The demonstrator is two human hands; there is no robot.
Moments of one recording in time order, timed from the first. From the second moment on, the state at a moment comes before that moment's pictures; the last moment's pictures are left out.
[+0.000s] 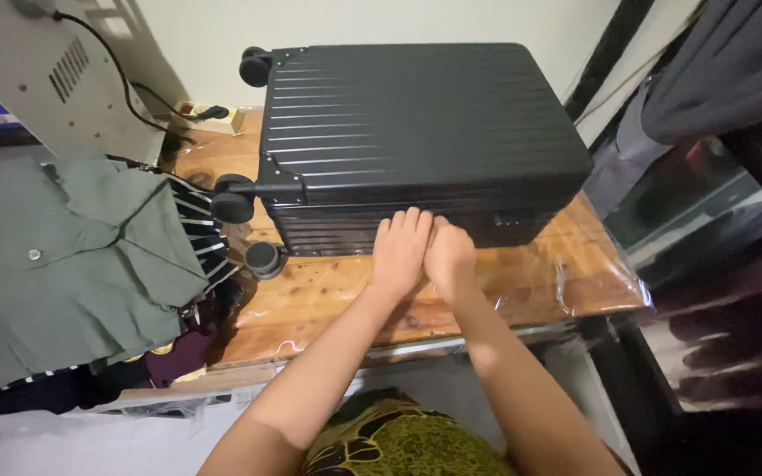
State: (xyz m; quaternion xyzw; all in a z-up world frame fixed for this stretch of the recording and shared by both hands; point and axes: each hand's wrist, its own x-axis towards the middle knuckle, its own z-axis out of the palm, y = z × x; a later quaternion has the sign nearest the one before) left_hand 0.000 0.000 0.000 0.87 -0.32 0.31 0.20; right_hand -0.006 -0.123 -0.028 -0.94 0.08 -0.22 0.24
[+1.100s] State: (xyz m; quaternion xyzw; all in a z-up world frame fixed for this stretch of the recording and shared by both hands) left_hand -0.031 -0.257 -0.021 0.92 -0.28 0.27 0.10; right_hand -0.030 -0.388 -0.023 -0.95 -0.11 -0.28 0.10
